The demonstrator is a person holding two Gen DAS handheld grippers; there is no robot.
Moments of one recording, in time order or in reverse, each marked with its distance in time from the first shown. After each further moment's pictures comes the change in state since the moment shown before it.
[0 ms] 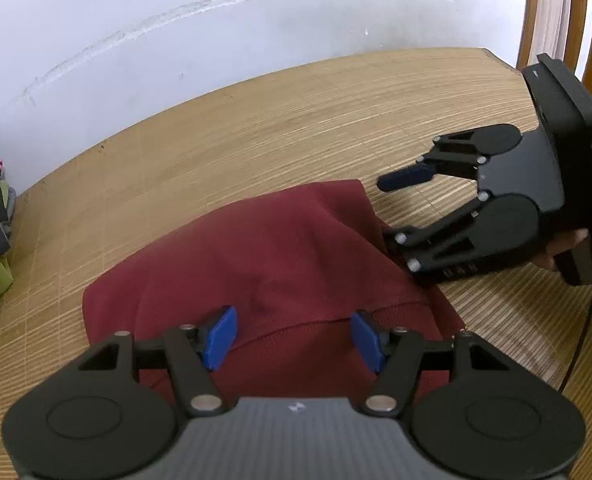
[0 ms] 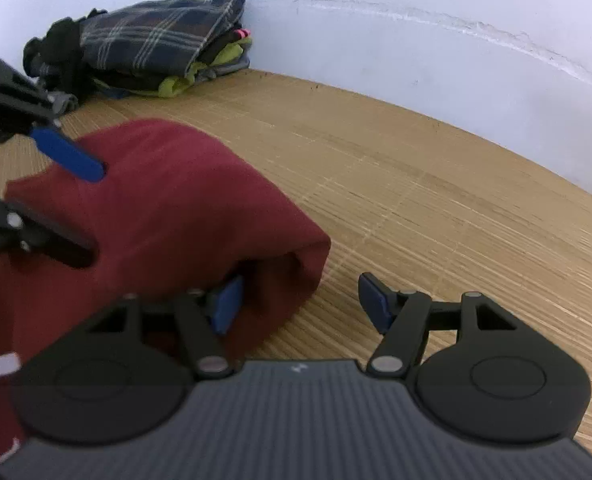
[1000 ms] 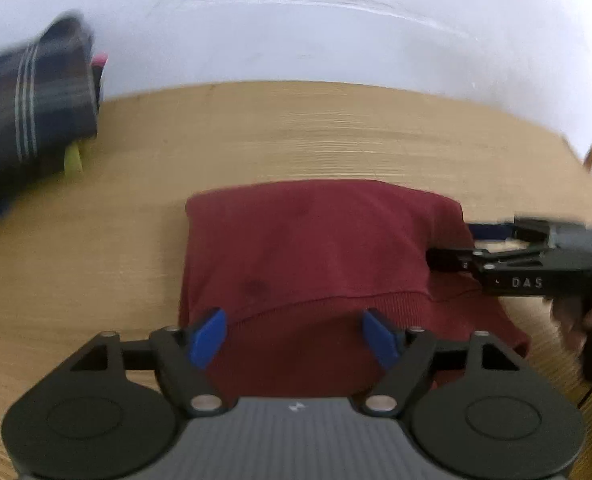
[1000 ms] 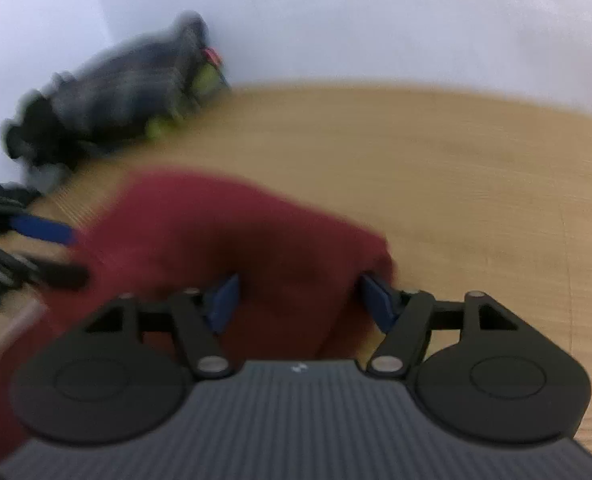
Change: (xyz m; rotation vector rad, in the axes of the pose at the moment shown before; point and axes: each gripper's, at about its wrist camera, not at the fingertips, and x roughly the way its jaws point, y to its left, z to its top) left arm -0.015 0.084 -0.051 -0.403 -0.024 0.030; right arm 0.003 0.013 0.003 0.296 0.044 0.028
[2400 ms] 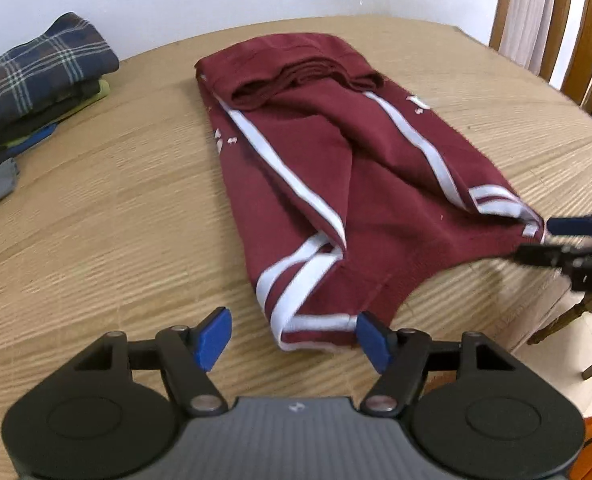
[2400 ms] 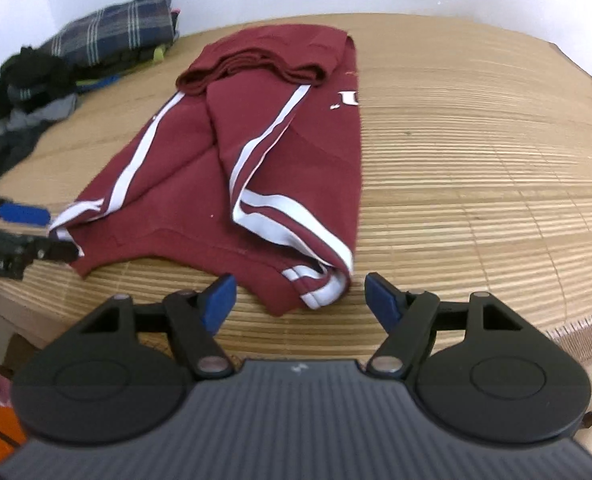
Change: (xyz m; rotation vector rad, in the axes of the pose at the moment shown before) left arm -0.186 0.043 -0.256 0.317 0.070 -0.050; right arm -0.224 0.189 -0.214 0.223 0.038 -0.383
